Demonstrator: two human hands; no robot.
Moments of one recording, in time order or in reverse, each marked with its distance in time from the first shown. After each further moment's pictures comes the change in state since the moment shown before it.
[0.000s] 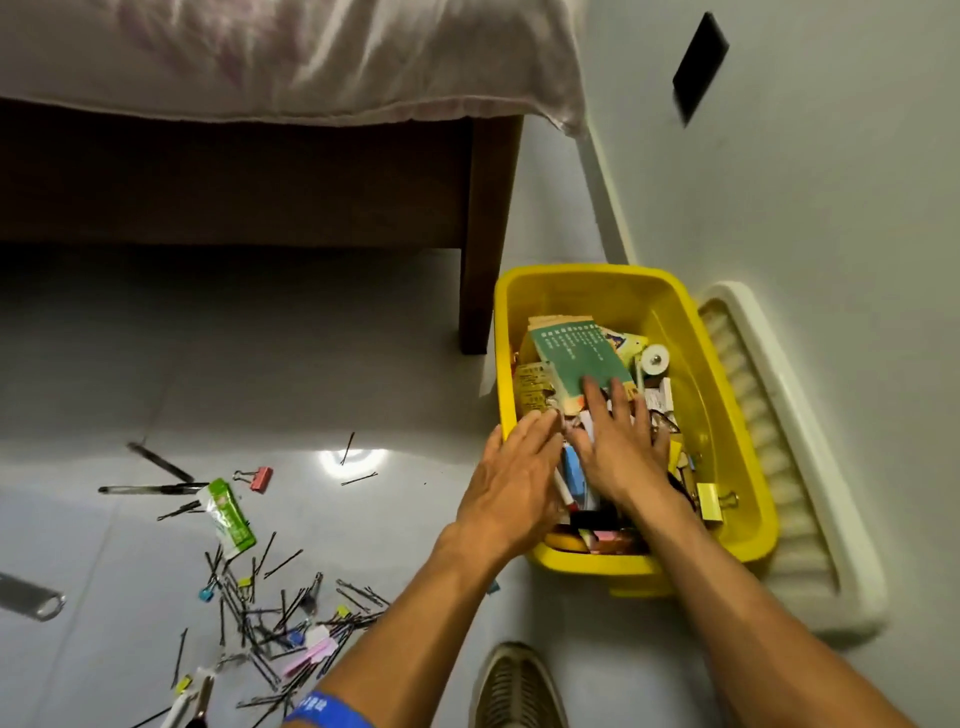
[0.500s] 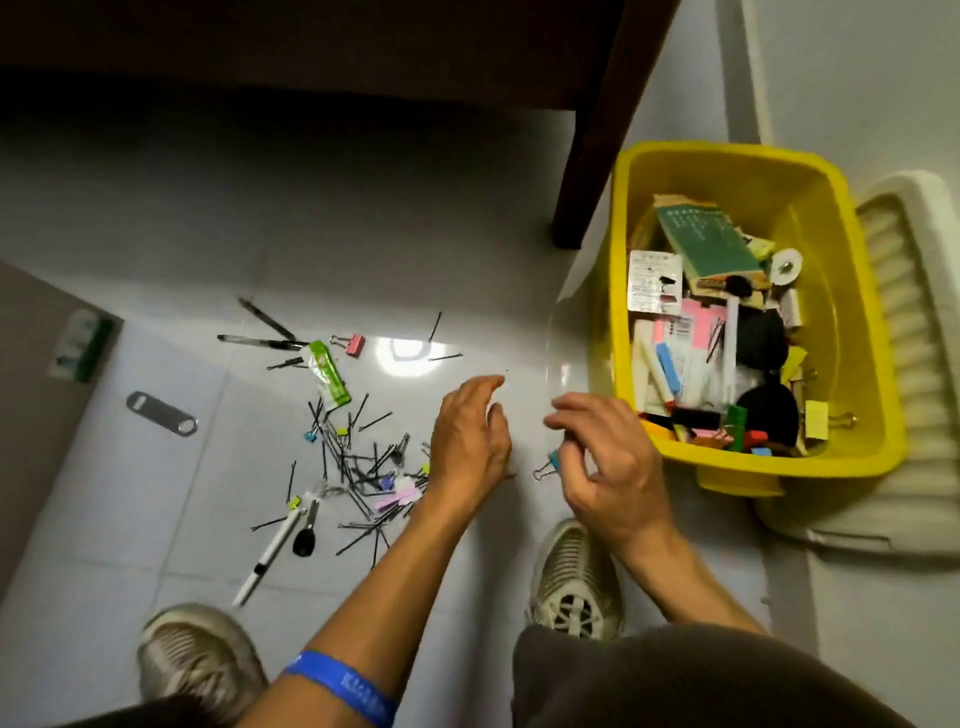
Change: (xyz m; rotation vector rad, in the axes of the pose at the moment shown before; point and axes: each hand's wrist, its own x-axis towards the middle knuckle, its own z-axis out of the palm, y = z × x) left_hand -0.124 -0.068 0.017 -0.426 0.315 -0.542; right_hand -0.138 -0.075 0.068 0.376 0.444 -0.698
